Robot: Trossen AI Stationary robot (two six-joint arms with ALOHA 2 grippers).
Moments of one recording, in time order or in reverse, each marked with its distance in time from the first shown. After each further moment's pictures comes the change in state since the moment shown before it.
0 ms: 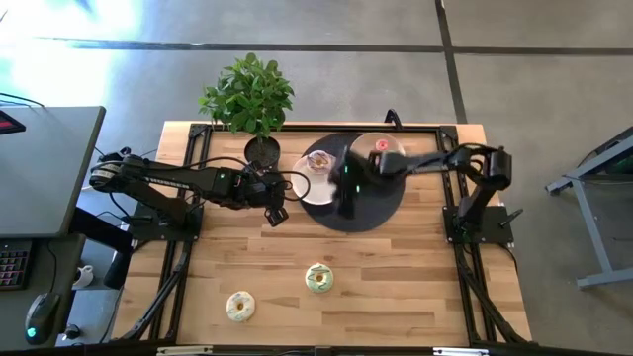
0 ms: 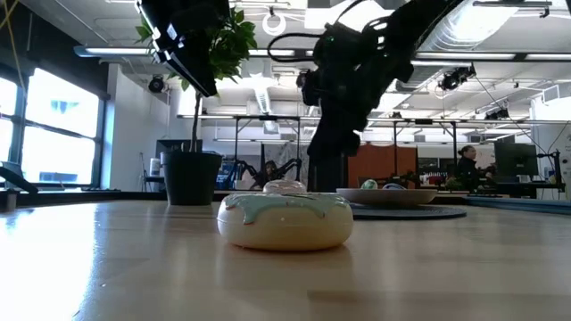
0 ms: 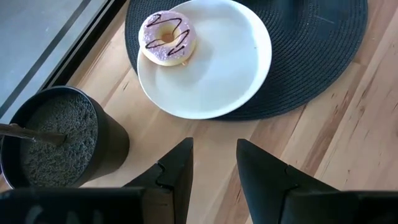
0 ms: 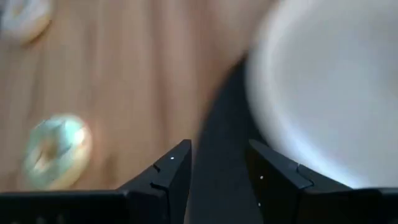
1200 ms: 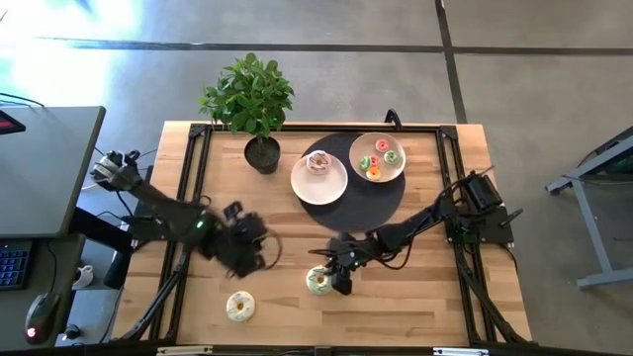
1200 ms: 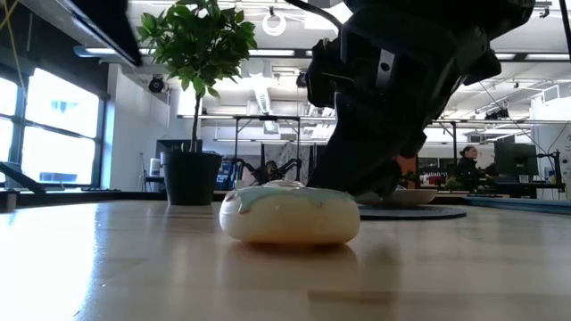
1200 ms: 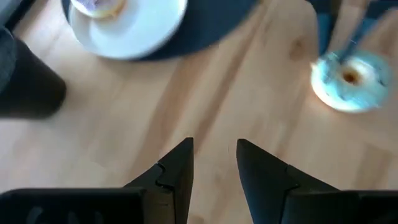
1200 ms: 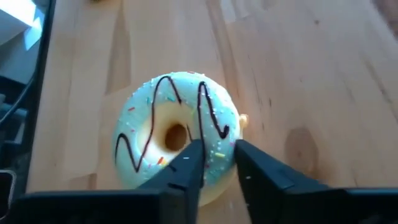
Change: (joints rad) left arm -0.480 0.001 0.001 -0.196 -0.091 -0.459; right arm 0.563 0.173 -0.118 0.454 0.354 0.502
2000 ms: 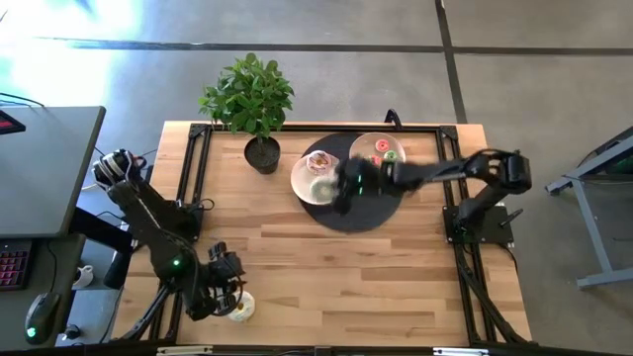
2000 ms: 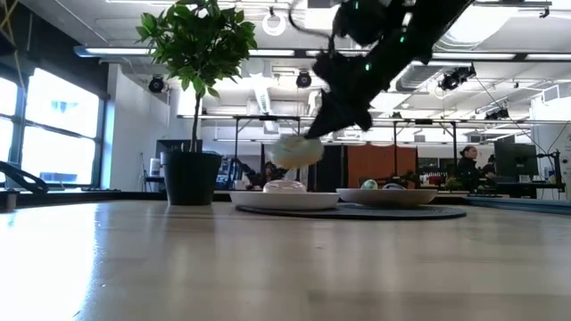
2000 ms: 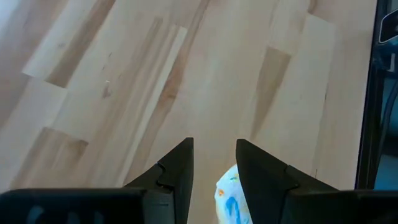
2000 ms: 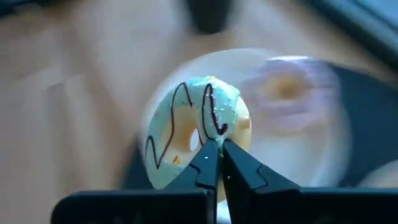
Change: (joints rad) left arm -0.384 0.002 -0.267 0.334 0.061 -0.321; right arm -0.503 -0.312 0.003 -0.257 0.099 -0.373
